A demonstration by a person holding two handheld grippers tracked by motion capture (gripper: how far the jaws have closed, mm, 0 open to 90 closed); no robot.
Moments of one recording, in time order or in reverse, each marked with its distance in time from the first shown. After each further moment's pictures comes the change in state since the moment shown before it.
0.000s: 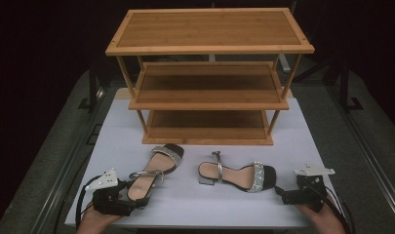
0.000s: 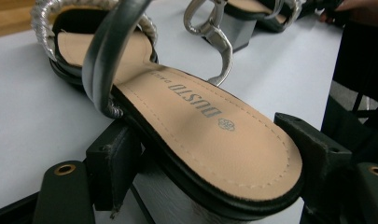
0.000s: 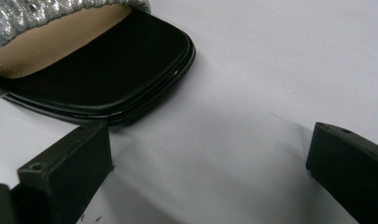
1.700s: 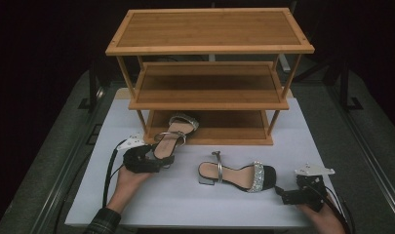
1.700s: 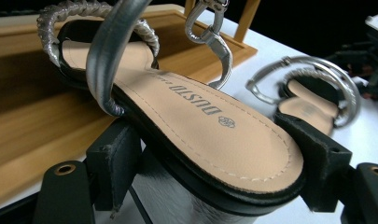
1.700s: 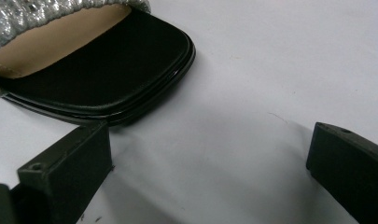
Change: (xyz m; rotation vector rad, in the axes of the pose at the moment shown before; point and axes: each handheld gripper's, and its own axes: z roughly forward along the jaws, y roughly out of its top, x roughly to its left) left arm 0.046 0.078 0.083 -0.143 0.044 -0.001; right arm 0.000 0.000 0.000 -0.002 0.001 -0.001
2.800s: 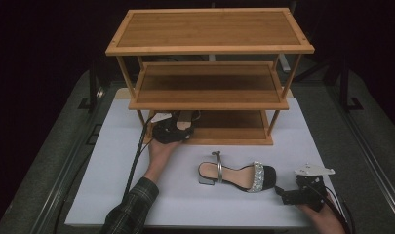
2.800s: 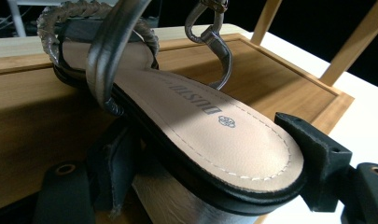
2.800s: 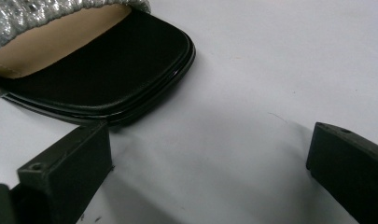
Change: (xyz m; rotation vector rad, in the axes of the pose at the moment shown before) left arm 0.053 0.031 0.105 -0.034 0.171 -0.052; right arm 0.000 0.000 0.000 0.000 0.000 -0.001
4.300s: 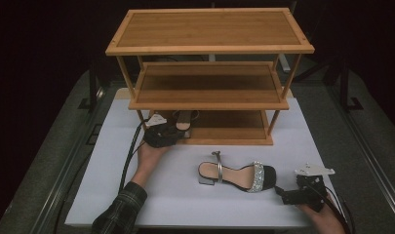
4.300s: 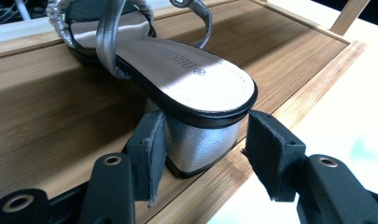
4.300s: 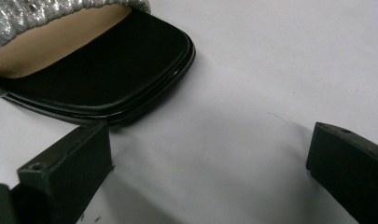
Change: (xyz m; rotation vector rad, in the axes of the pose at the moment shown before) left arm 0.000 -0.006 -0.026 0.116 0.013 0.079; right arm 0.000 0.000 0.000 0.000 0.000 0.000
